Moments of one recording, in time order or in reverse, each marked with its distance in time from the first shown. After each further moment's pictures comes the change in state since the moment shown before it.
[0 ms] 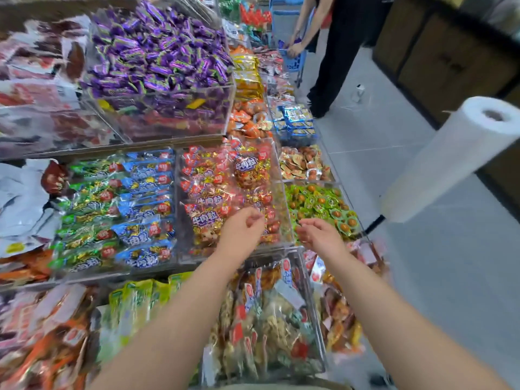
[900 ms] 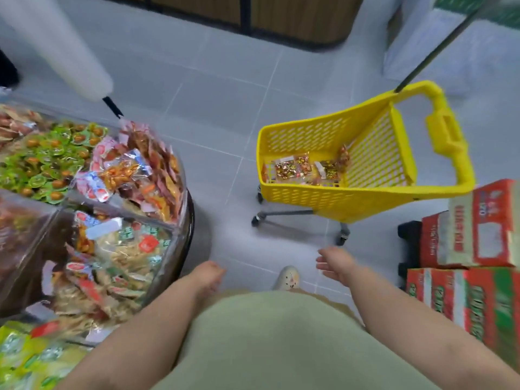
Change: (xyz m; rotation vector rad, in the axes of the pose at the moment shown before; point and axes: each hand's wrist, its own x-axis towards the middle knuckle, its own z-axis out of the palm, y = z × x) left_hand -0.255 -0.163 0.196 0.905 -1.154 -0.139; right_hand -0.422 0.402 -0.078 0.722 0.724 0.875
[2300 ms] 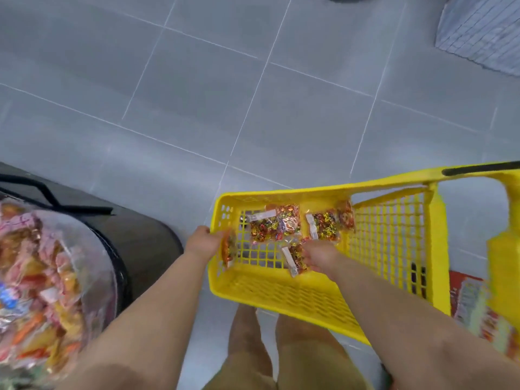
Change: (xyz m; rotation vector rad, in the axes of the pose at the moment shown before) left_hand 0.255 0.313 -0.059 -0.082 0.242 -0.143; right_hand 0.261 -0.271 -0.080 -0.181 -0.172 0.044
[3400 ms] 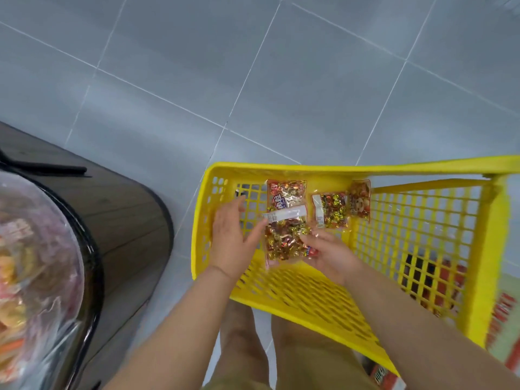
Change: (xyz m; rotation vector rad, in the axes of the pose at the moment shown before) left_hand -0.026 0.006 0.082 -0.193 0.290 0.622; right_hand 0.030 0.025 0.003 0.609 -0.296 0.022
